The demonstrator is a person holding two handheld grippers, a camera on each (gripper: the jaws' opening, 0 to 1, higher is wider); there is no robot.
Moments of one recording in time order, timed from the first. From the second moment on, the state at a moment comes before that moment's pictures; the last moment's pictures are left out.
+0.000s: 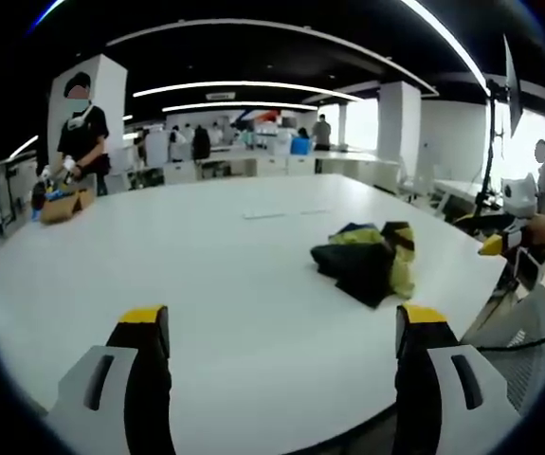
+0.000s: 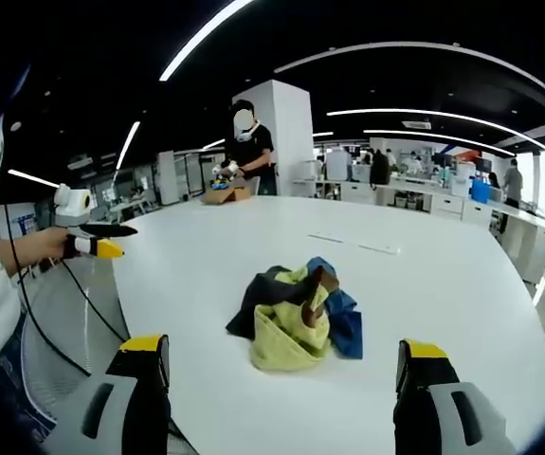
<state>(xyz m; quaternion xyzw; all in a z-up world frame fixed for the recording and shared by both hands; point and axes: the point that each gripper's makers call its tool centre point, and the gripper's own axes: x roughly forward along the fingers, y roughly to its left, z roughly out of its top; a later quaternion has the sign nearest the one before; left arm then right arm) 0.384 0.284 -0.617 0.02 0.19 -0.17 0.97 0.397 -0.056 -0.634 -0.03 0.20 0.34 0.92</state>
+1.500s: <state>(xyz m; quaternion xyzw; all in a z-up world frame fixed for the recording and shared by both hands) 0.417 0.198 -0.616 0.04 0.16 -0.31 0.94 0.438 -0.038 -0.648 -0.04 0.20 0.36 0.91</state>
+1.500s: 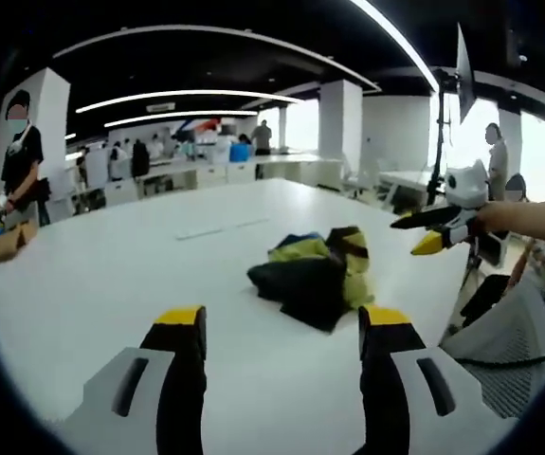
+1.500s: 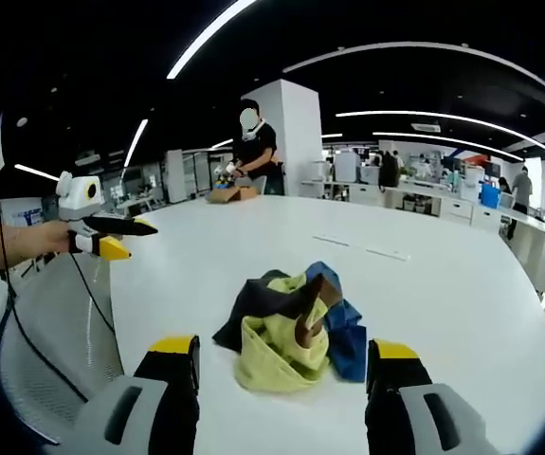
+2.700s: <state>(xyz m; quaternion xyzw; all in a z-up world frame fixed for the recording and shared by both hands) 0.457 0.098 -0.668 0.07 0.19 -0.42 0.89 0.486 -0.024 -0.689 -0.01 0.22 0.36 0.91</state>
